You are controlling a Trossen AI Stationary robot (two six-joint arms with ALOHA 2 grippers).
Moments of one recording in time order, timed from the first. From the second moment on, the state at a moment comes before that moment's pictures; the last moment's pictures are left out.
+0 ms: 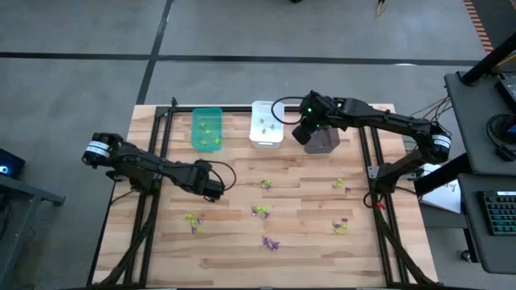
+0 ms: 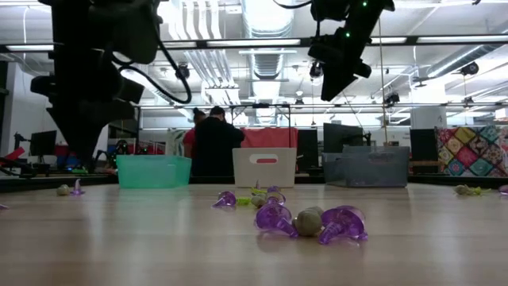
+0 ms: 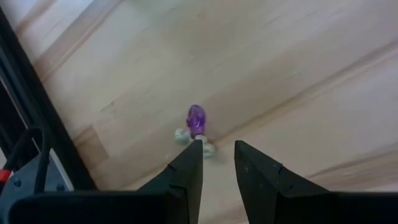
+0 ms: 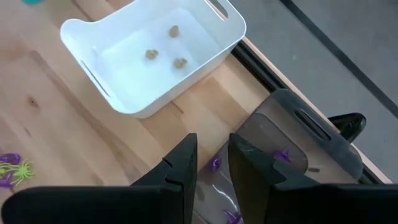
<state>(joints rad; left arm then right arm) -0.21 1.51 0.90 -1.13 -0.30 -1.24 -0.43 1.45 1.30 -0.83 0.24 0.21</state>
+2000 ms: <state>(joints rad) -0.22 1.51 0.68 -0.89 -0.29 -1.40 -0.43 1.46 1.30 -0.82 0.24 0.21</state>
